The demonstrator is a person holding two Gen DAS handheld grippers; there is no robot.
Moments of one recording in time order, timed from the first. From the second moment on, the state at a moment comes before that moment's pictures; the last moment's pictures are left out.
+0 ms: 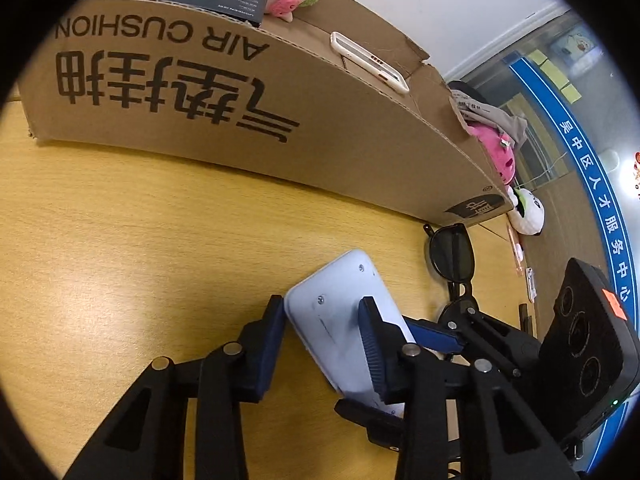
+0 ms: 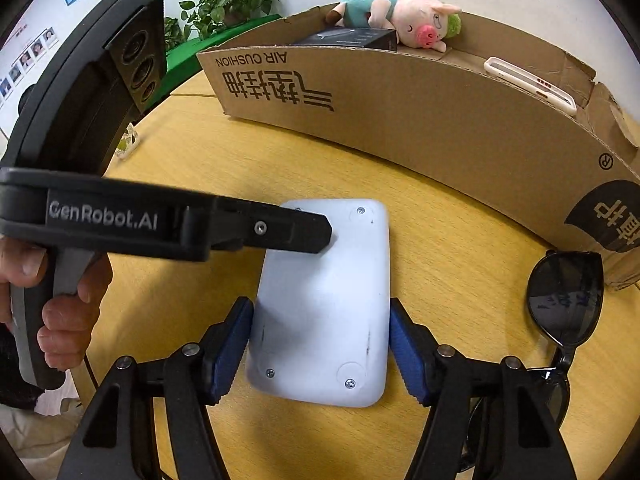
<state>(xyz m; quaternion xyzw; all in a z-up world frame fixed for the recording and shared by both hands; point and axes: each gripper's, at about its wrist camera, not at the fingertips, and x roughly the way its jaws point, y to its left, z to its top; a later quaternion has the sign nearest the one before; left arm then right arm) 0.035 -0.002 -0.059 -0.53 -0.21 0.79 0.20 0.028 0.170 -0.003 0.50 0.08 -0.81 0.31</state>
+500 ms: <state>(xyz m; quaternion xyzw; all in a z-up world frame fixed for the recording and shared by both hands) 0.036 -0.002 -0.054 -0.53 -0.21 0.80 0.20 0.033 0.172 -0.002 0.50 0.08 -0.80 0.32</state>
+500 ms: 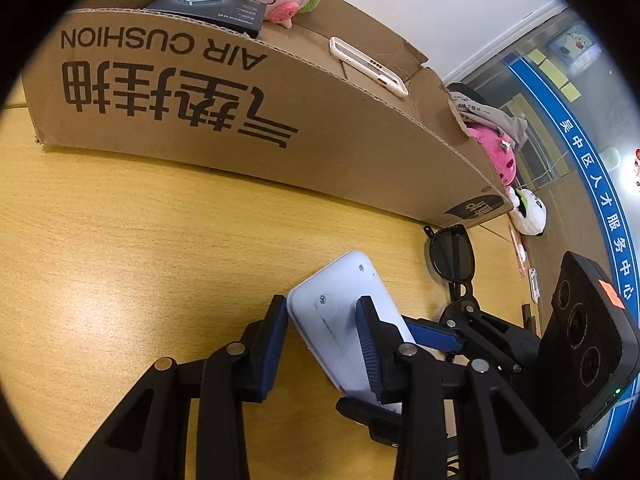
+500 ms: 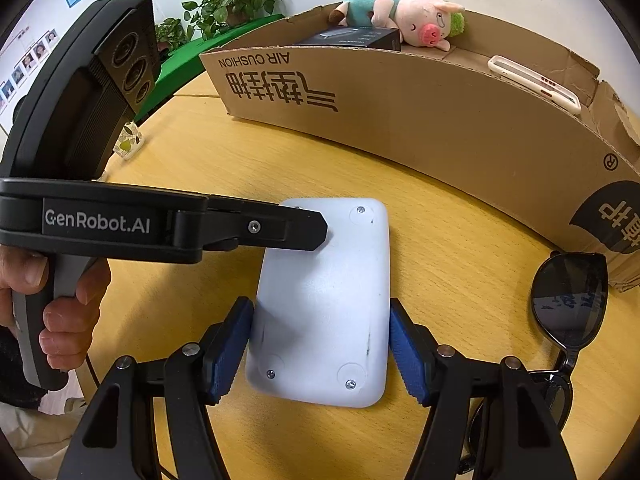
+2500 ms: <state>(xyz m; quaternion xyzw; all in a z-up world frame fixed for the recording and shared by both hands) 0.045 0.008 -0.050 -0.53 -0.21 0.80 0.20 0.046 0.192 0.007 0.48 0.03 -0.82 0.31</state>
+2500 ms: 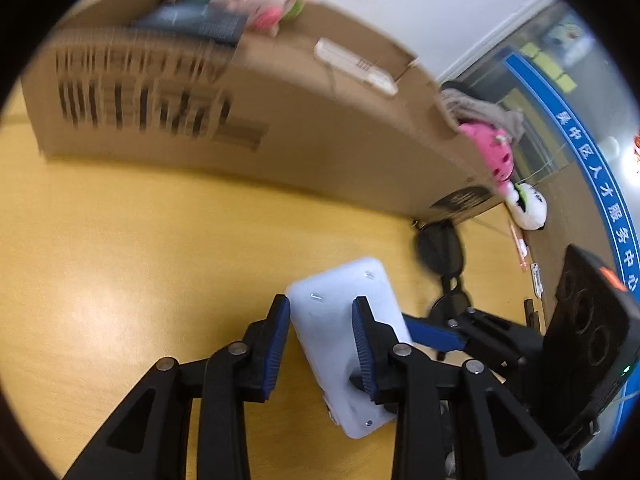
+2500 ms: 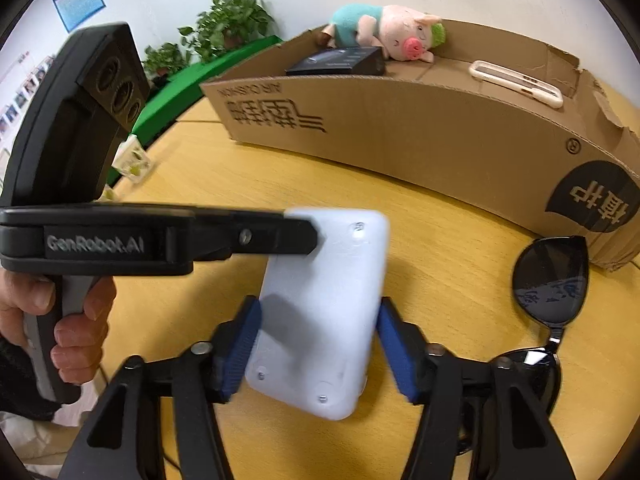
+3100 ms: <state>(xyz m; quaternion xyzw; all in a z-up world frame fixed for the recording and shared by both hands) 0.044 0.012 -0.021 -0.48 -0.18 0.83 0.20 0.040 0.204 0.020 0.47 -0.01 -0.83 0.31</state>
